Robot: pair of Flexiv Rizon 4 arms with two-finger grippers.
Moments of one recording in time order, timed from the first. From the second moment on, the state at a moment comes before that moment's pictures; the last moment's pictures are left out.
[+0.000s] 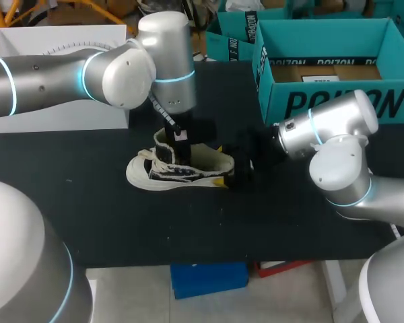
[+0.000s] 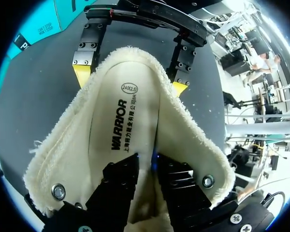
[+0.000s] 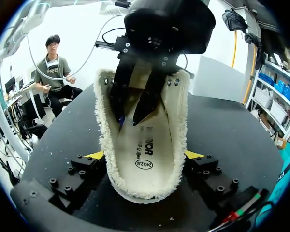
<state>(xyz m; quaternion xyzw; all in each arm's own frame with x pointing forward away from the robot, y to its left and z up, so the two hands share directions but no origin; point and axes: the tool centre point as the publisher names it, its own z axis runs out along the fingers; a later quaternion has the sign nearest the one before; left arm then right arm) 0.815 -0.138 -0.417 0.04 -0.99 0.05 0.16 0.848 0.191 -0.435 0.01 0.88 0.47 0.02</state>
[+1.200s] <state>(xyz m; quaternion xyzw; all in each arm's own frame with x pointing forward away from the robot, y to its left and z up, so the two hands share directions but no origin) 0.823 -0.102 -0.425 0.11 -0.97 -0.09 -0.21 0.847 0.195 -0.434 0.00 0.88 0.47 0.02</state>
